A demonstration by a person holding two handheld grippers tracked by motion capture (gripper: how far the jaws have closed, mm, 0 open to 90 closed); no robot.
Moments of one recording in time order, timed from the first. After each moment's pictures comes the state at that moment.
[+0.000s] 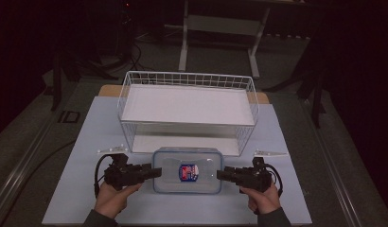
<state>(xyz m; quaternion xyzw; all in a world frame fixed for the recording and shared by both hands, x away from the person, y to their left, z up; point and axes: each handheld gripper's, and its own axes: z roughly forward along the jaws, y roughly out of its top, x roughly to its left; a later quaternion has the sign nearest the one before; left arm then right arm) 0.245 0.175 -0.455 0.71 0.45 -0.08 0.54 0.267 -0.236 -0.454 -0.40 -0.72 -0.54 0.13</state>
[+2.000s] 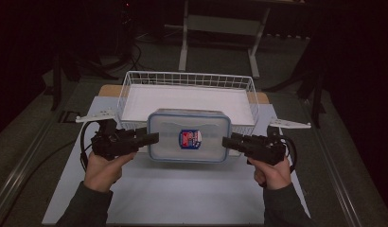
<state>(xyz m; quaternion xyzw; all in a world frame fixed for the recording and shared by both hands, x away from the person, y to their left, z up) 0.266 0.179 -0.346 0.70 0.40 0.01 0.59 0.289 -0.231 -0.352 -0.35 -0.71 -0.61 0.06</state>
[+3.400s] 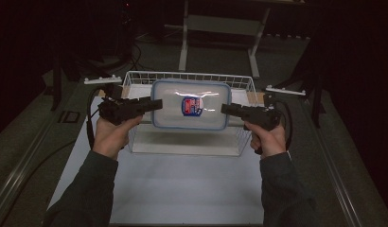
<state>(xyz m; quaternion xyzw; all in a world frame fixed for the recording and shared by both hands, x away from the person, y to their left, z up) 0.335 0.177 -0.316 0.68 0.43 0.02 0.59 0.362 -0.224 -0.323 -0.39 -0.69 -0.60 0.06</state>
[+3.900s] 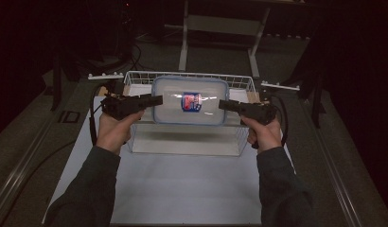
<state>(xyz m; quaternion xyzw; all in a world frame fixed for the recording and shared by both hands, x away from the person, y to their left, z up) 0.349 0.178 -0.322 0.67 0.45 0.01 0.59 0.380 -0.219 -0.327 -0.41 -0.69 -0.59 0.06</state>
